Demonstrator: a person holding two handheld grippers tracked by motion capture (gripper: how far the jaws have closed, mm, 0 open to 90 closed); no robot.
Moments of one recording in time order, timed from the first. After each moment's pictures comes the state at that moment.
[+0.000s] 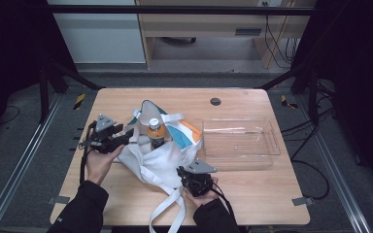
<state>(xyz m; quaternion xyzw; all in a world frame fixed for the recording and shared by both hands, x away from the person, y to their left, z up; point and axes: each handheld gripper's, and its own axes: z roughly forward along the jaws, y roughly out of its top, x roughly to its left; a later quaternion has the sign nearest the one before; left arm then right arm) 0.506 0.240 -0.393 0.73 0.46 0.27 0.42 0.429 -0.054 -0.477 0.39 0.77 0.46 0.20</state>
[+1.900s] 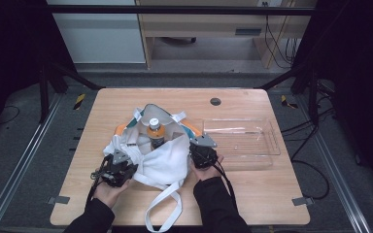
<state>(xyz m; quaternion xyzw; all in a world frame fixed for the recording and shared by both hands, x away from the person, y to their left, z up) 0.450 0.218 -0.460 0.80 0.45 0.20 0.33 0.492 -0.061 -0.452 0.47 0.73 0.39 0.31</state>
